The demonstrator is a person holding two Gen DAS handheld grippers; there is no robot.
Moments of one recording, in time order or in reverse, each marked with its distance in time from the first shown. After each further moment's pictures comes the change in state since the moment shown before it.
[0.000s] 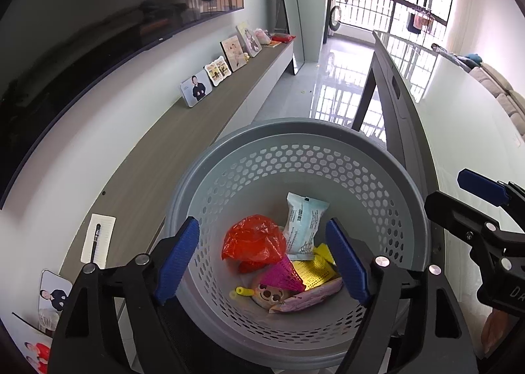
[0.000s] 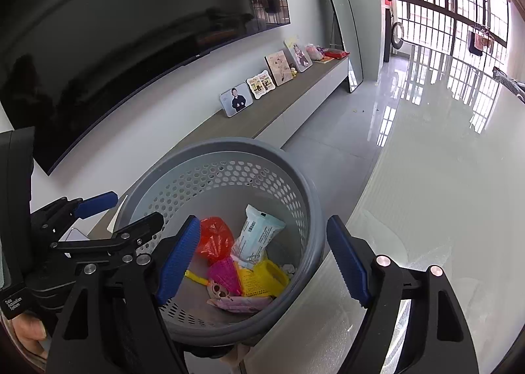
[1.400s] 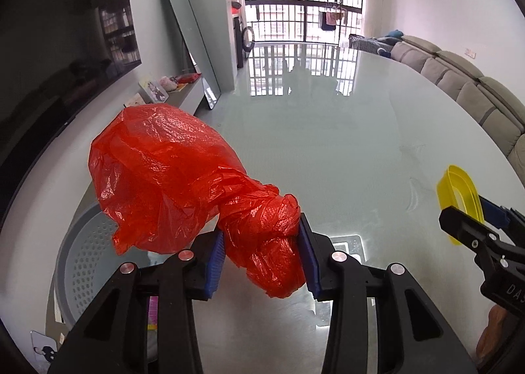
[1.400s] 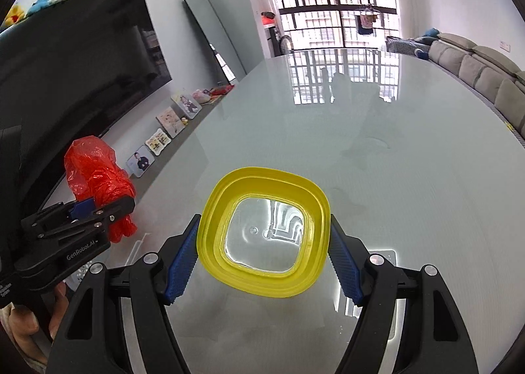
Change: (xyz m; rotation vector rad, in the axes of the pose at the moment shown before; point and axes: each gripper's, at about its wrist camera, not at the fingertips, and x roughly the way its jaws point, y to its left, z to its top) left arm -0.071 -0.224 0.003 0.268 -0.131 -0.195; right arm -0.181 -0.192 -0.098 0.326 -0.194 -0.256
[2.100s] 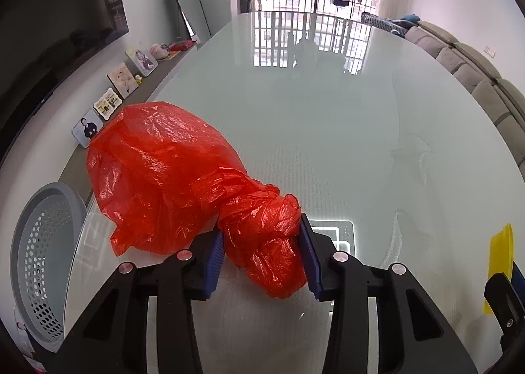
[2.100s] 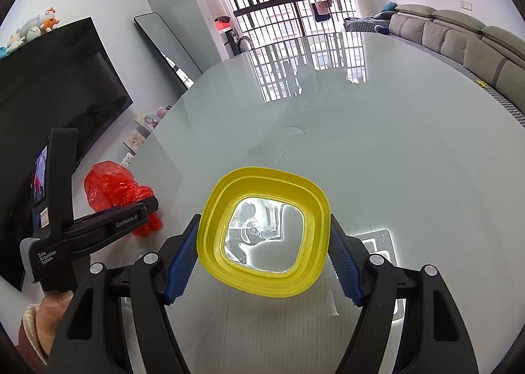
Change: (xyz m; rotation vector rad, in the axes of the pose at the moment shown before) left arm 0.104 -0.103 0.037 -0.064 0.141 0.000; right arm -0.005 -0.119 -0.012 0.198 -0.007 -0.082
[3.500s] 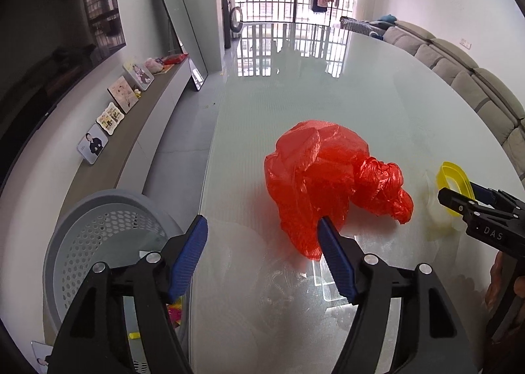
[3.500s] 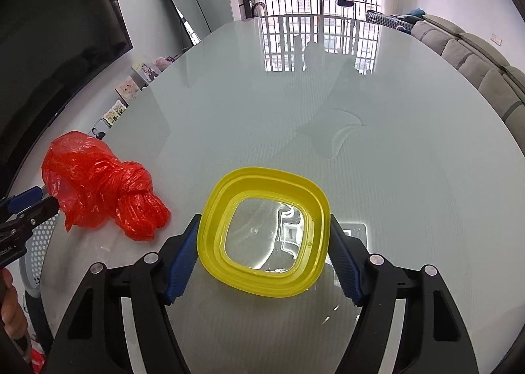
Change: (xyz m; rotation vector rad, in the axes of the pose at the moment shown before) left arm -0.048 0.123 -0.018 0.083 -0.038 -0.070; right arm 0.064 0.066 0.012 -0.180 0.148 -0.093
